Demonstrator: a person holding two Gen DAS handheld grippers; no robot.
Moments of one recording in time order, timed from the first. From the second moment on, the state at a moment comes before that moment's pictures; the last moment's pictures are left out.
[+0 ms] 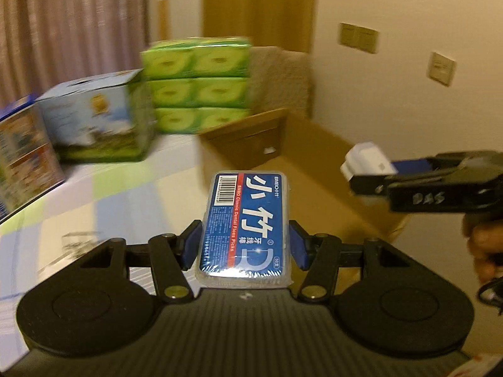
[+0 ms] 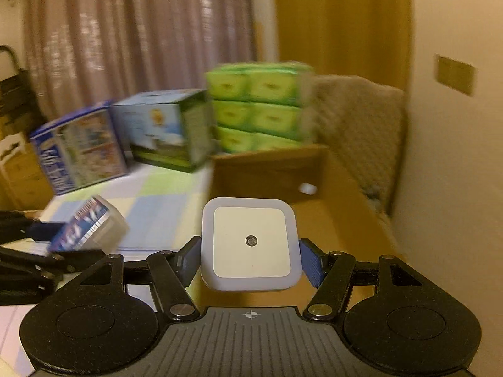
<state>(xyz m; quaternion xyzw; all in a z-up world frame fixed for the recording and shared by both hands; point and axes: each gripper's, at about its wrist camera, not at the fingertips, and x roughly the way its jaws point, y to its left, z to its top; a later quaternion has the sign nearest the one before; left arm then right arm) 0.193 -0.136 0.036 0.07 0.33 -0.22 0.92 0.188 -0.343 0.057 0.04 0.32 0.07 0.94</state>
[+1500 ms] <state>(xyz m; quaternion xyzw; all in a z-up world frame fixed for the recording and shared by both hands) 0.208 -0.141 0.018 0.10 0.33 -0.19 0.92 0.194 -0.422 0.032 0.15 0.32 0.03 0.94</state>
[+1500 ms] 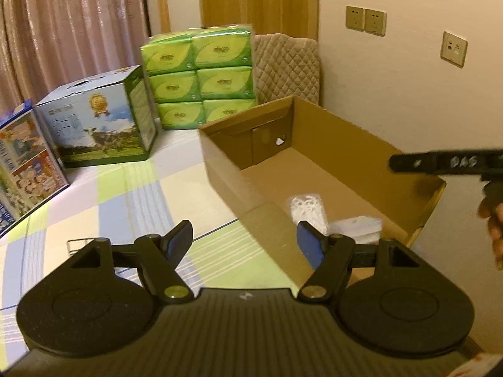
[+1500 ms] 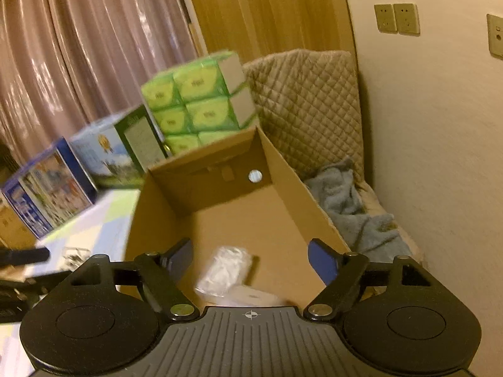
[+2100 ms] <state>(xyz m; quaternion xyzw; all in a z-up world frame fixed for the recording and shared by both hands) 0.144 -0.041 0.046 0.08 0.32 -0.12 0.94 0.133 -0.325 0.082 0.12 0.30 0.12 0.94</state>
